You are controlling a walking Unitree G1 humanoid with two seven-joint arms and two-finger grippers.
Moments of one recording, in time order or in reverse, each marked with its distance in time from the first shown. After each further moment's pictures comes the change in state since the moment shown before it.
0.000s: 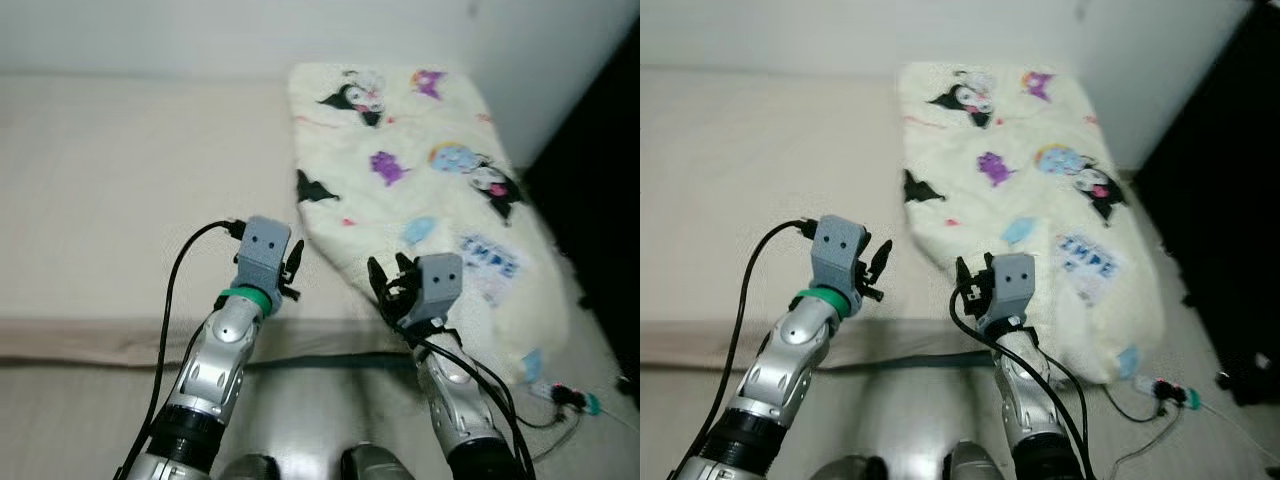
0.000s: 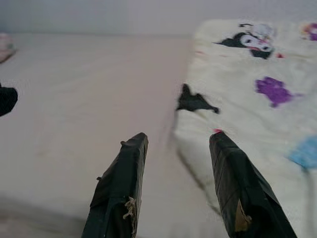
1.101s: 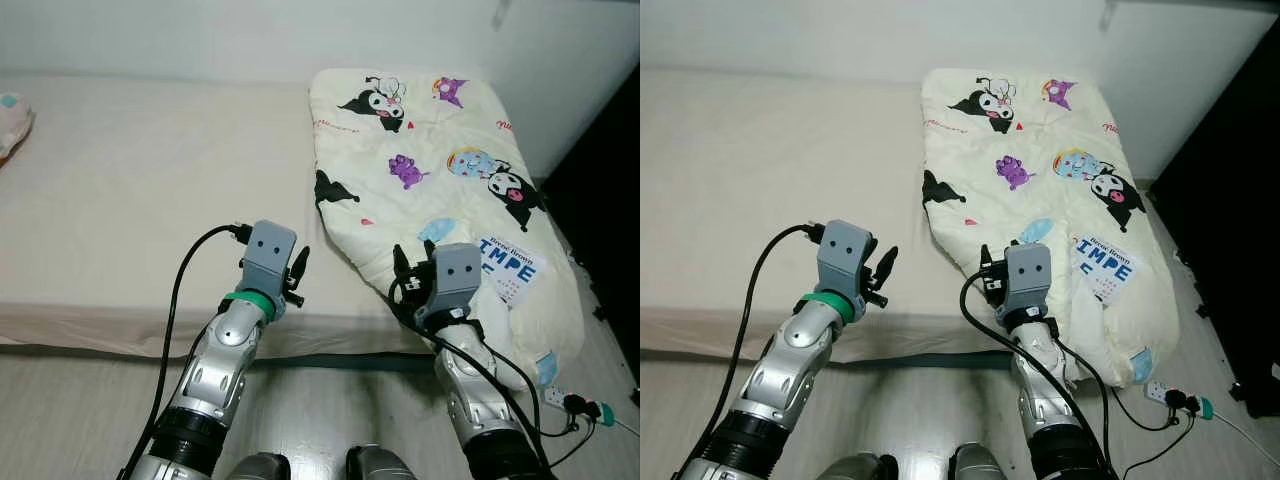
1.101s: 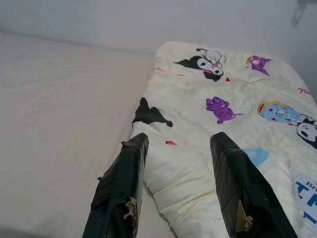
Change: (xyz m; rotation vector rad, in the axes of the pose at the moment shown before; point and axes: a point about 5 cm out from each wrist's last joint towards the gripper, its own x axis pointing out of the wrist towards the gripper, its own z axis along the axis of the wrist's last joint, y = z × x) left arm -0.001 -0.003 -0.005 0.002 0.019 -0.009; right arm 0.001 -0.025 0.013 -0.157 -0.043 -0.121
